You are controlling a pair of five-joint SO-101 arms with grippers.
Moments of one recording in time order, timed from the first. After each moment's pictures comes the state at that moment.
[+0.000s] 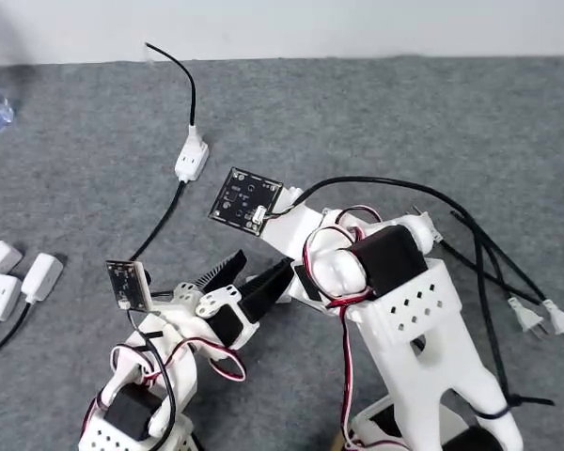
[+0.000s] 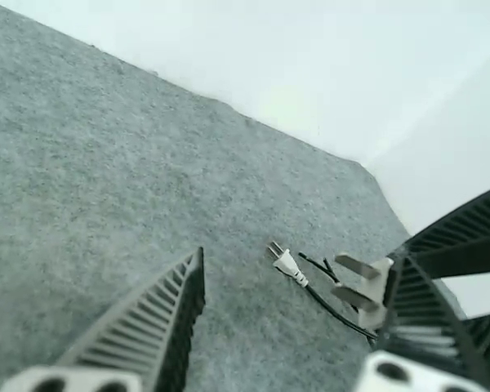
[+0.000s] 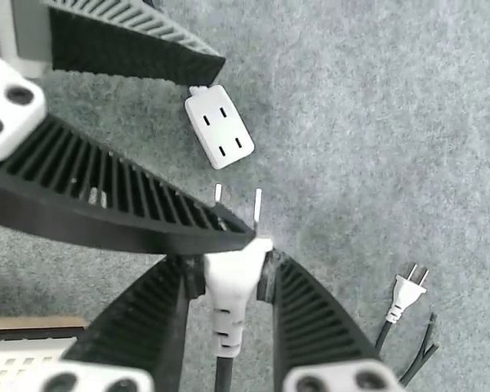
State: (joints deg) left arm 25.4 -103.8 95.2 40.0 42.0; right arm -33.7 -30.4 5.7 98.5 34.7
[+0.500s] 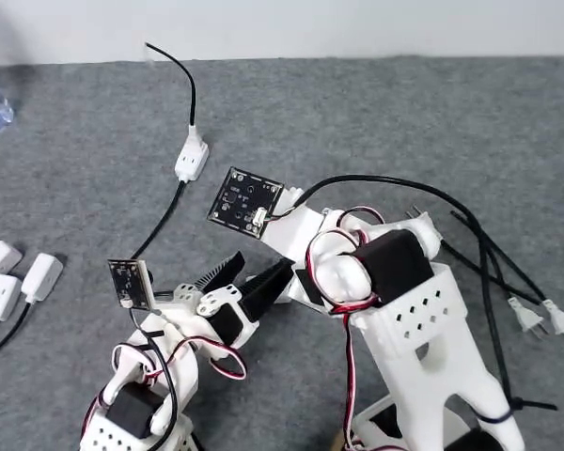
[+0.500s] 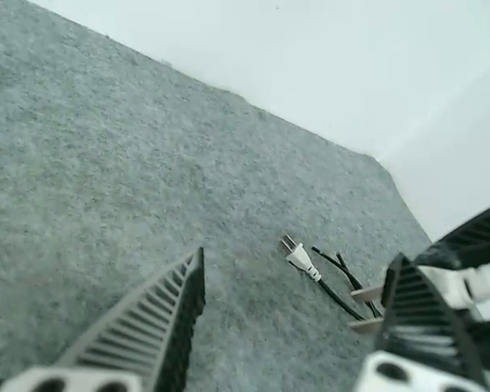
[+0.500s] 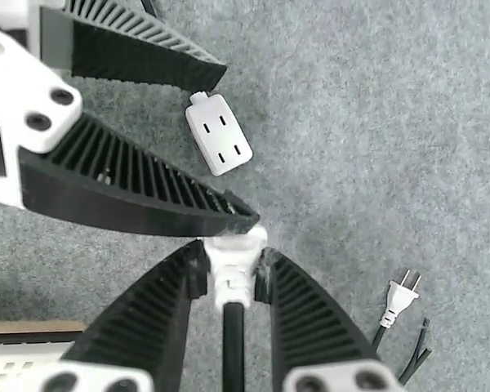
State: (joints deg) left arm 25.1 -103.7 95.7 40.0 42.1; right arm -34.1 -30.8 4.5 98.8 34.7
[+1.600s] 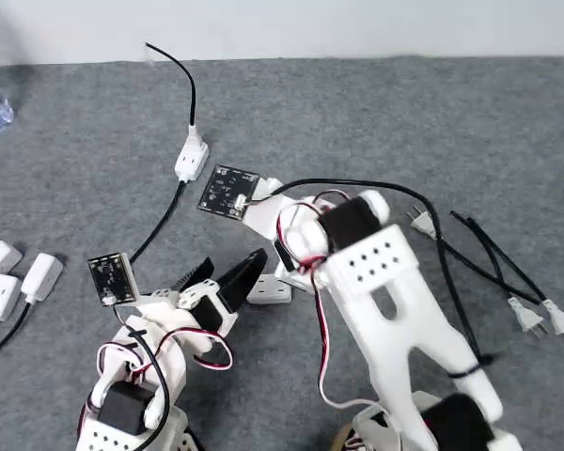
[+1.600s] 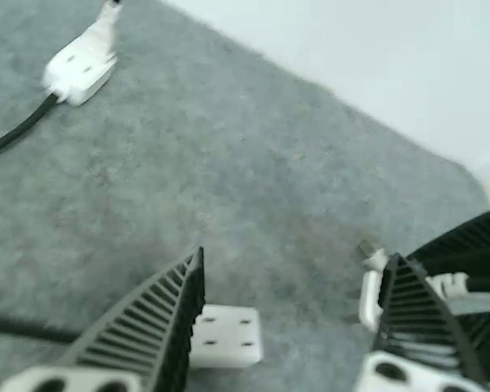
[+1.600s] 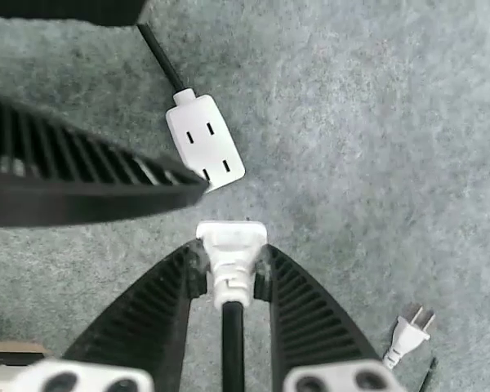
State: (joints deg) left arm 15.1 -103.2 92.6 50.9 41.8; right arm -31.6 -16.9 11.3 85.9 40.1
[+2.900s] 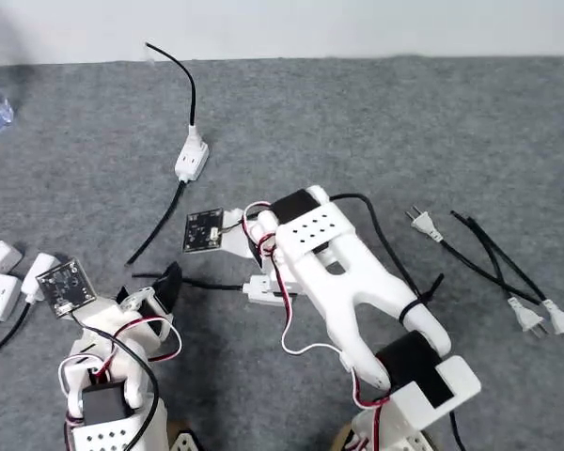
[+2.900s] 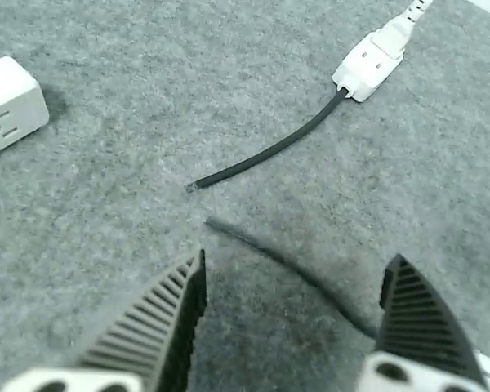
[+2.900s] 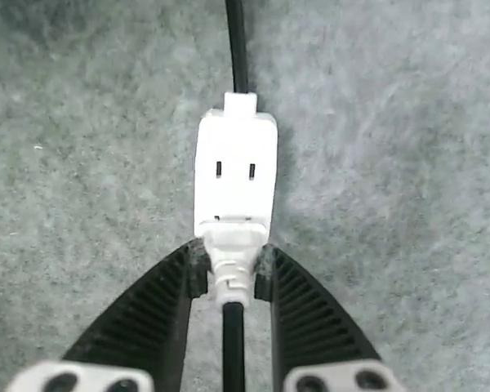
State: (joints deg) left arm -14.9 -103.2 96.9 61.5 25.4; right arm -33.8 4.0 13.9 75.3 55.4
